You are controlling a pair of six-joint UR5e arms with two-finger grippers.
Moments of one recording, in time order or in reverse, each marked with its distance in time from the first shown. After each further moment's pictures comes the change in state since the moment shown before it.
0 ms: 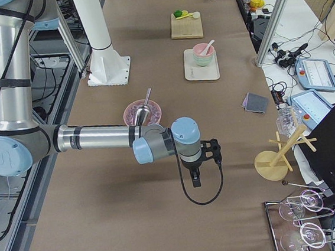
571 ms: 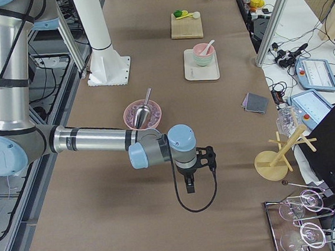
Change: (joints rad) left arm 0.000 0.003 0.003 0.000 0.002 0.001; right arm -0.002 -0.027 -0.024 0.003 0.000 0.000
